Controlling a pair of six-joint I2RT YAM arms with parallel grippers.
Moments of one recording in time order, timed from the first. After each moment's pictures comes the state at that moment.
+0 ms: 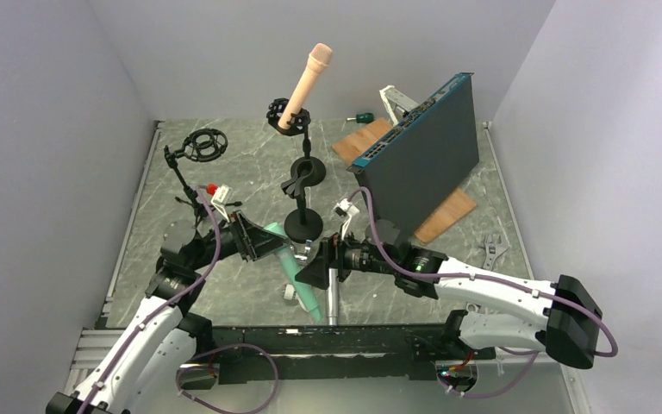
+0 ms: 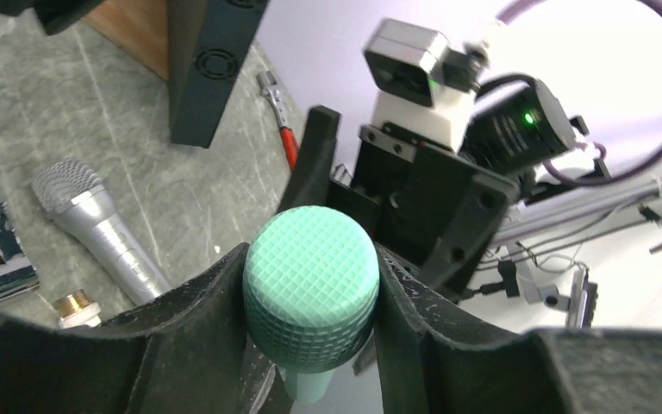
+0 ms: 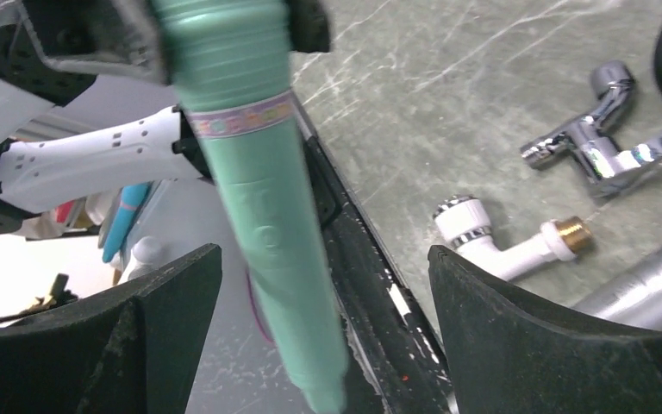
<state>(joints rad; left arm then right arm) -0.32 0.61 0.42 0.23 0.82 -0.96 1.03 1.09 0.67 0.14 -0.26 0.69</state>
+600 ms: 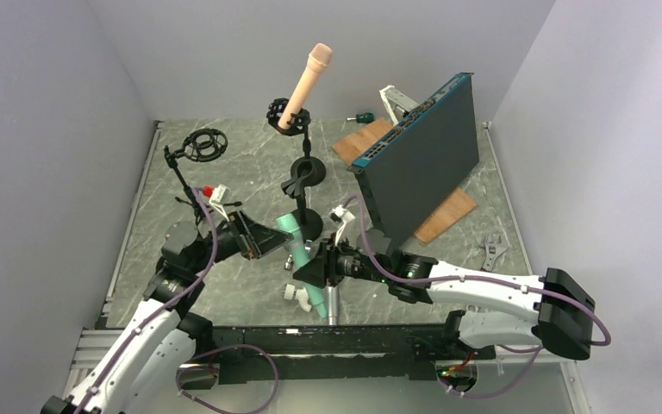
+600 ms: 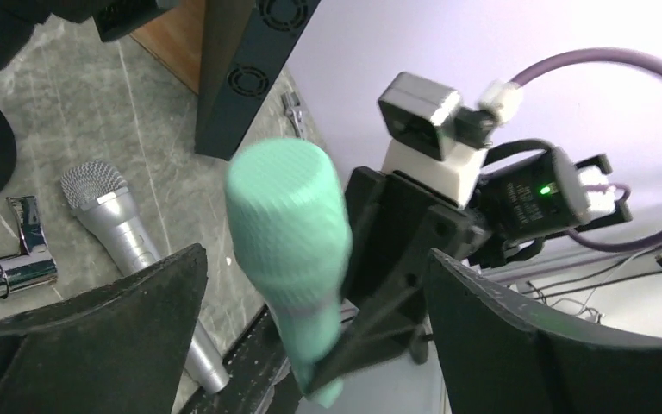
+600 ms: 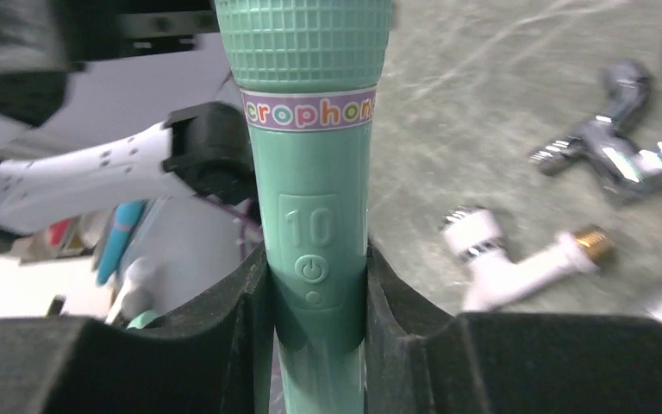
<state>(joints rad) -0.36 0.61 0.40 0.22 0.68 -1.02 1.12 1.18 0.67 0.24 -0.17 0.74</state>
